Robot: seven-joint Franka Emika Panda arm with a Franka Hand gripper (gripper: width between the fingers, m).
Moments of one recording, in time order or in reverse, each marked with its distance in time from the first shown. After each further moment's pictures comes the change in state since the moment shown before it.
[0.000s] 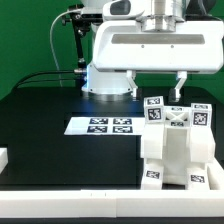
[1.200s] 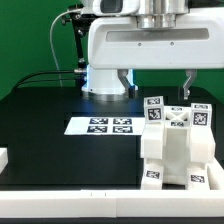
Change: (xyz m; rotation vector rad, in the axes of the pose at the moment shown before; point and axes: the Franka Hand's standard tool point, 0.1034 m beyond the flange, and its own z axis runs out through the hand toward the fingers) arm 0.018 0.000 0.003 0.022 -0.355 0.119
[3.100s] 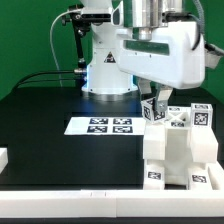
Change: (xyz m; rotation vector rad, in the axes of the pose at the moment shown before) arm -0.002 0.007 0.012 0.021 -0.005 1.135
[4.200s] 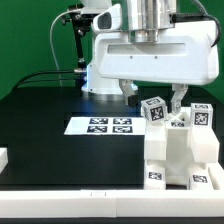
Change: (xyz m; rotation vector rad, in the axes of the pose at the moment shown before) arm 0.000 0.003 0.003 0.018 -0.006 -0.665
